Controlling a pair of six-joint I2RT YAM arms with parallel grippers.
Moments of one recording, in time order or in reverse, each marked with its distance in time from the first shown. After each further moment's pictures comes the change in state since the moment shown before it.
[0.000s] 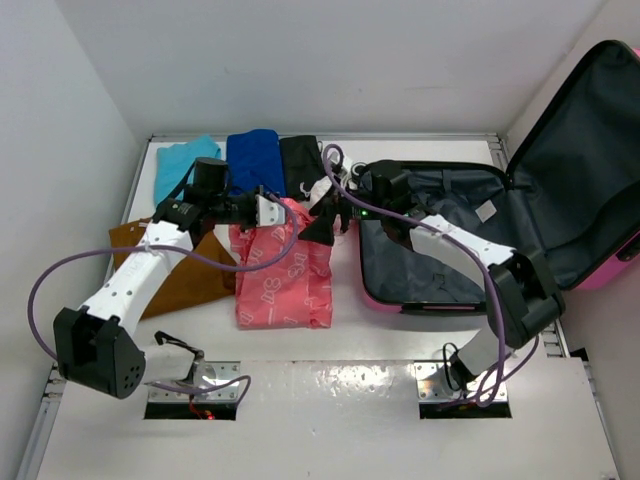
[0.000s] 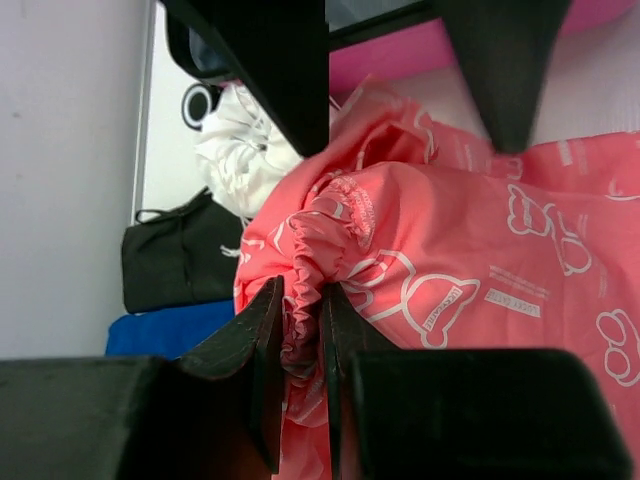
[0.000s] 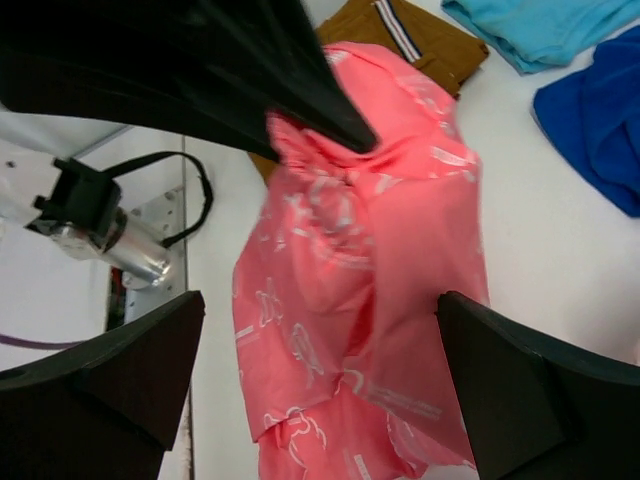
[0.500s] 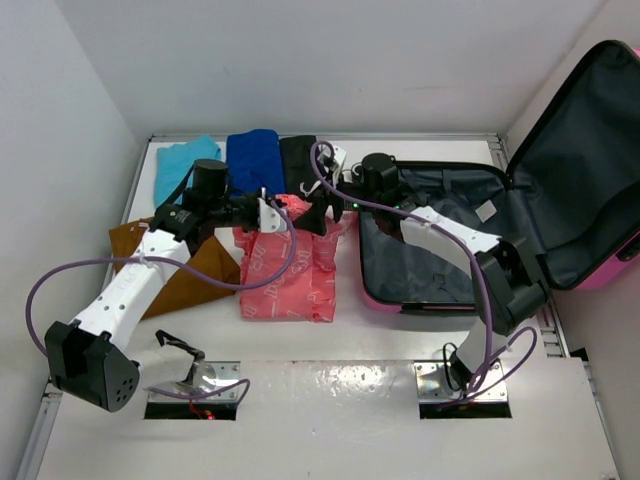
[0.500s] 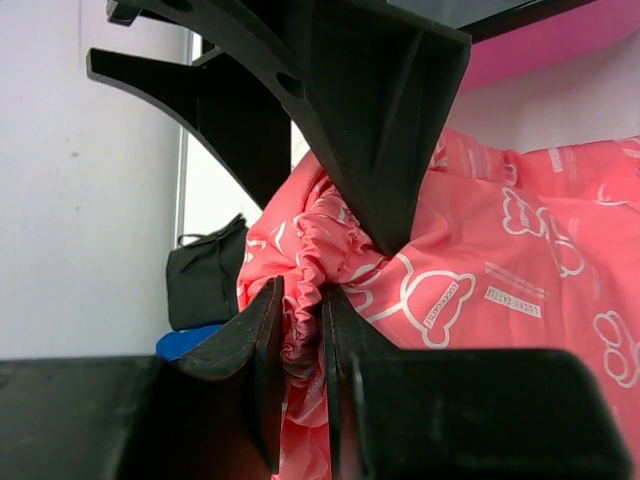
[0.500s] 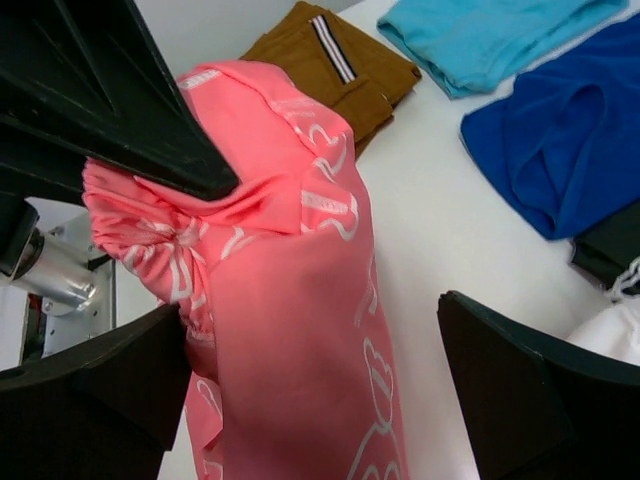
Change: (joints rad) left arm -0.052 -0.075 -0.009 0.036 -0.023 0.003; right arm 0.008 0.101 0.078 0.020 0.110 -0.080
